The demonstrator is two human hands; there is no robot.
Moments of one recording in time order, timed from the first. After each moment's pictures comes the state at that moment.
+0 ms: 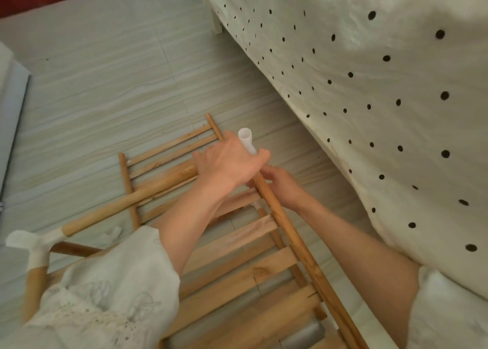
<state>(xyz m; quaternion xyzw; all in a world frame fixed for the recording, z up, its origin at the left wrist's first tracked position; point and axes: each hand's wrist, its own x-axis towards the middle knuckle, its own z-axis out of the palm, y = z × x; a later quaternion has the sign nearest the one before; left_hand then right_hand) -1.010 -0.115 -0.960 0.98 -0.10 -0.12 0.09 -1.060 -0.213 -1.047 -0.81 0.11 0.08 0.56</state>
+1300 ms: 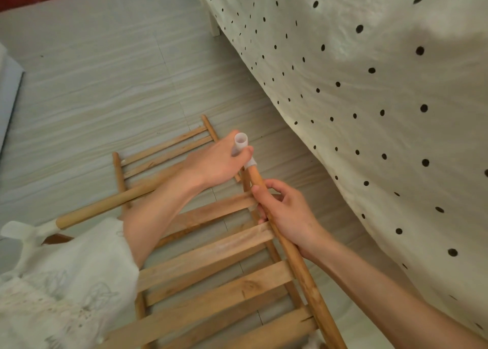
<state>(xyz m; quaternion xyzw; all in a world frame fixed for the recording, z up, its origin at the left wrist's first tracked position) -0.992 -0.091 -0.965 0.93 -0.24 -0.20 0.21 -1.126 -0.195 -0.986 -0.67 0.20 0.03 0.71</state>
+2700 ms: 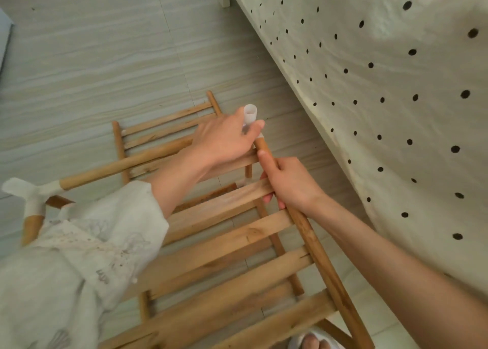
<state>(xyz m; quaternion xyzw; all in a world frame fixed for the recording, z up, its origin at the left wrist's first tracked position) -1.000 -0.087 -0.960 0.96 -0.24 -0.09 0.12 -1.104 -0.188 -0.961 -0.84 0.19 0.14 0.50</state>
